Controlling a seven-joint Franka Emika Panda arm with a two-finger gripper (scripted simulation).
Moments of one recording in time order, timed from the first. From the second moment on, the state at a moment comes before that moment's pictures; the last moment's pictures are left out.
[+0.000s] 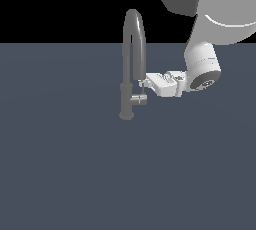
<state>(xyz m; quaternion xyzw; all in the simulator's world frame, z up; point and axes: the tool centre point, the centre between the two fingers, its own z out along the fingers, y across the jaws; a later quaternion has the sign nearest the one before) 0.094 -0.051 0.137 -0.53 0.46 0.53 0.46</state>
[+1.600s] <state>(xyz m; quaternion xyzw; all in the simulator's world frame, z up) 0.045 -0.058 0.148 -0.54 0.46 0.53 0.47</state>
